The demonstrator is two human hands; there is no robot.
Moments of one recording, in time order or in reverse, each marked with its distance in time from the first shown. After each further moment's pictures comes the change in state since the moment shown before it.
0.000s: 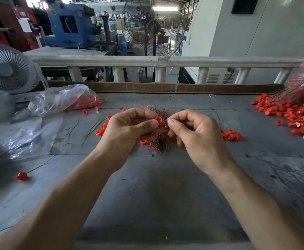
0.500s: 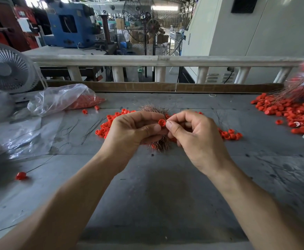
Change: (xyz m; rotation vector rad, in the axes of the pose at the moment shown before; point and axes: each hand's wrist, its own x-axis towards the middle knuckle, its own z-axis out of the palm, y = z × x) left_hand -0.002 -0.007 0.004 0.019 -0.062 0.033; right_hand -0.002 -0.004 0.002 -0.049 -0.004 0.025
